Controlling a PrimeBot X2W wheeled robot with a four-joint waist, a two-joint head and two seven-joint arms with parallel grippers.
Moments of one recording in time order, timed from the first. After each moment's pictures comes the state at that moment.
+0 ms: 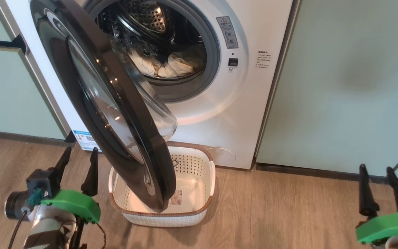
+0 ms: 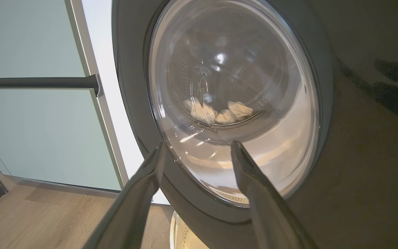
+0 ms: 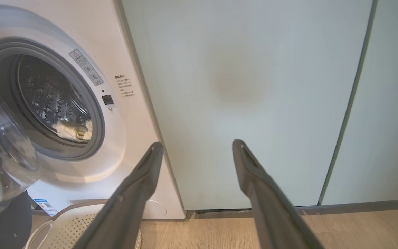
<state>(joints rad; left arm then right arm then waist) -0.12 0.13 0.15 0.34 -0.12 -0.13 -0.26 -0.04 -0.12 0.03 0.28 0.30 0.13 -0.25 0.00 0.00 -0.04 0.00</state>
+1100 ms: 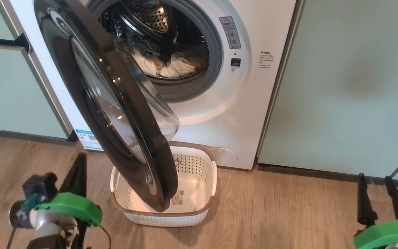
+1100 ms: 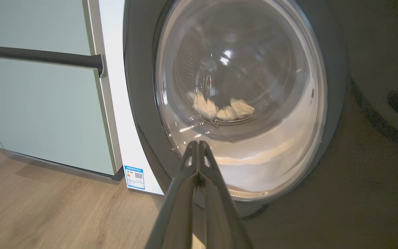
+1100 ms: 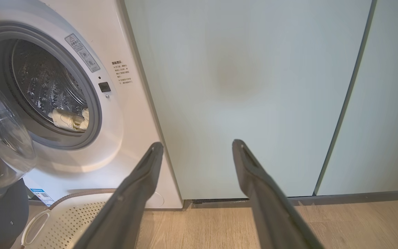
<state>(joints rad) -0.10 0.14 0.12 0.35 -0.24 -0.13 -0.26 -0.01 -0.10 0.01 0.28 0.27 0.13 -0.25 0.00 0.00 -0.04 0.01</state>
